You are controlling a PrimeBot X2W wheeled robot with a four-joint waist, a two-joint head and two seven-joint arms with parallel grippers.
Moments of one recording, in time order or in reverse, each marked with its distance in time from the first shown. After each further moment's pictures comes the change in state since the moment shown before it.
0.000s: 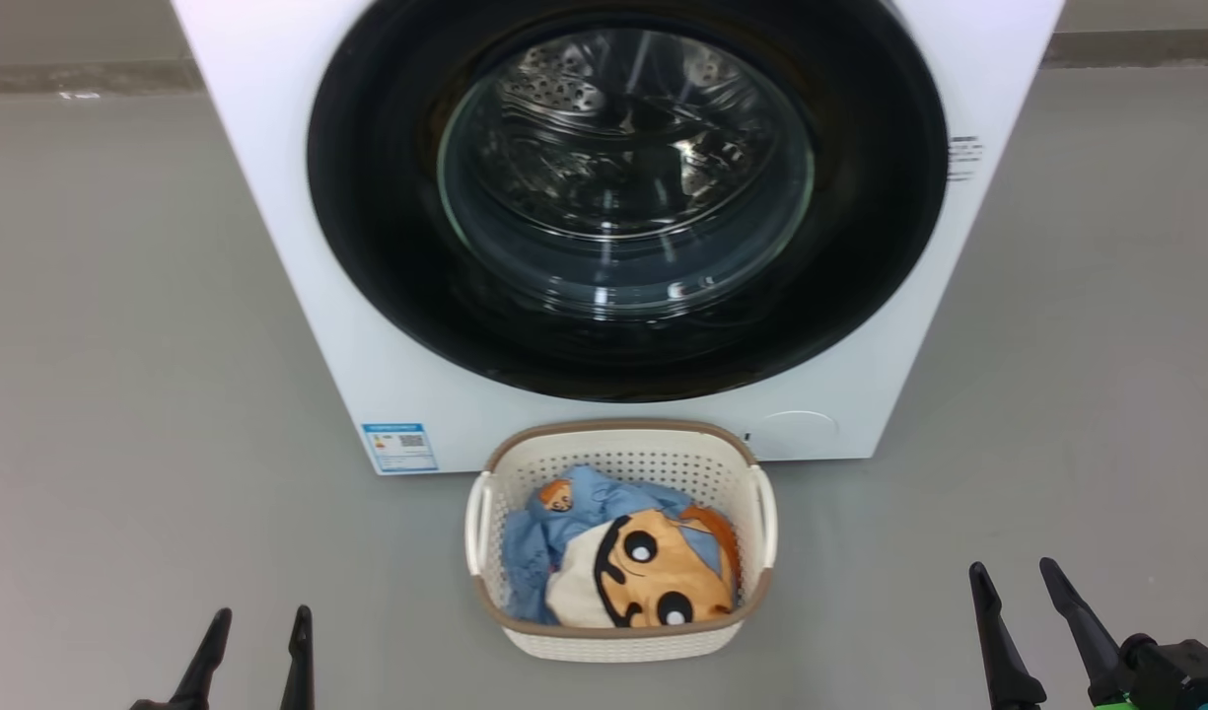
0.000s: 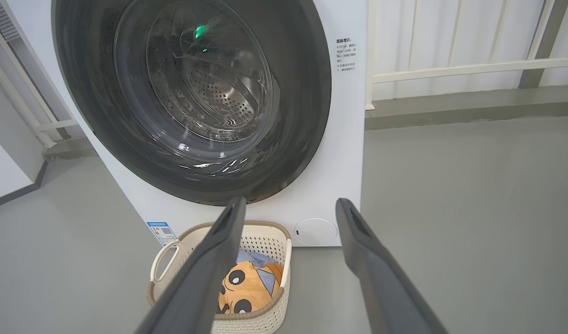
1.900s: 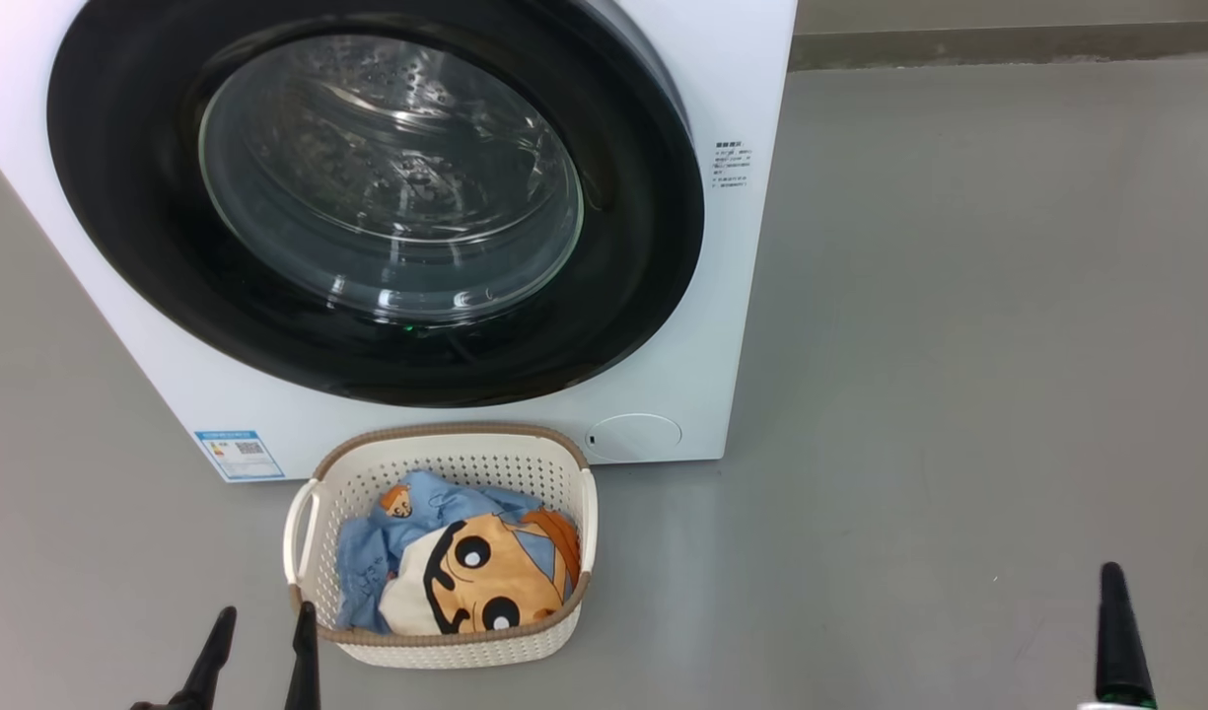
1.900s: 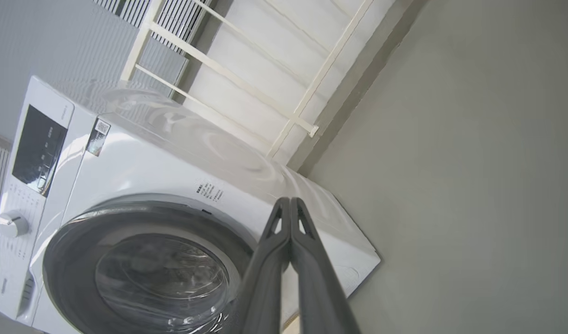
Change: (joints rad) left arm 0.008 -0.006 -0.017 -0.022 -0.046 0.027 -0.001; right arm -0.011 0.056 -0.064 0.015 0.745 0.000 -0.001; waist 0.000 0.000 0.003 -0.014
